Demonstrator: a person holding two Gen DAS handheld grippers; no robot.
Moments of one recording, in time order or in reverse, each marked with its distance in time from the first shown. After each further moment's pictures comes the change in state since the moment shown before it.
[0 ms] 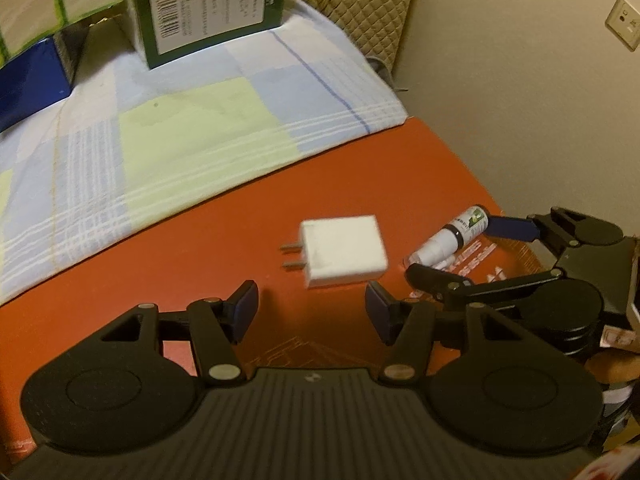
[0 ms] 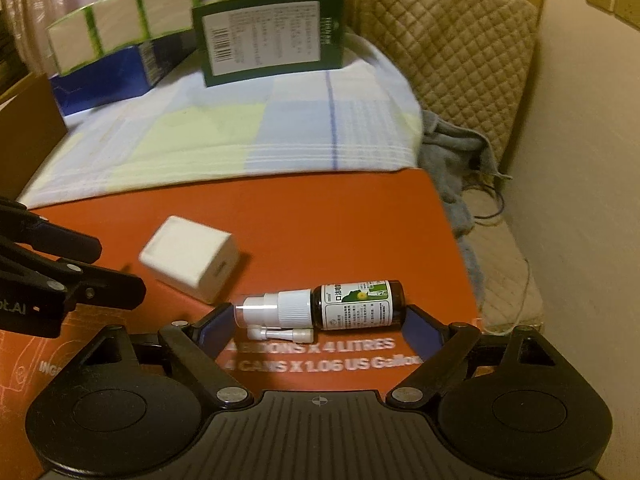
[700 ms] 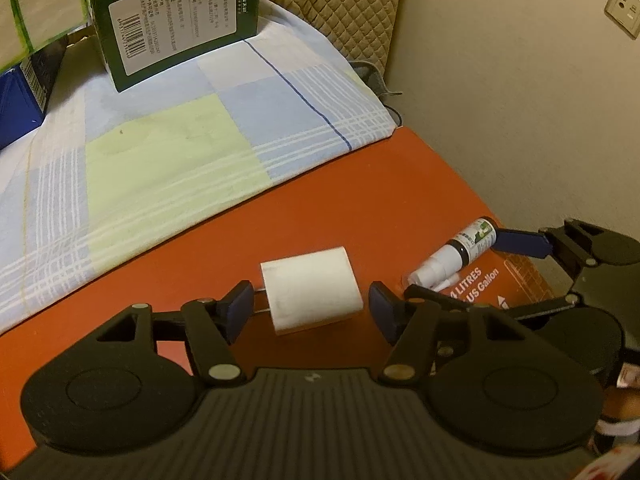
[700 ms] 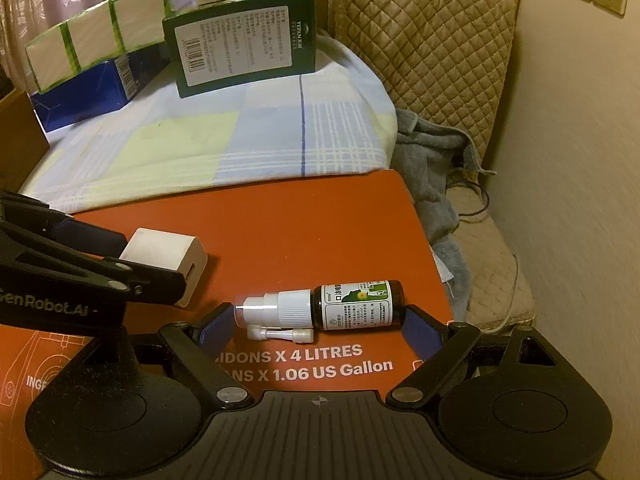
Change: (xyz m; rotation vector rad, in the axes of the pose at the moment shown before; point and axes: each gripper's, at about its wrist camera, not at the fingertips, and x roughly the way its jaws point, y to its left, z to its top) left arm 0.031 -0.021 0.020 0.041 -0.016 0.023; right arm 0.000 -0.013 0.001 0.044 -0.015 -0.025
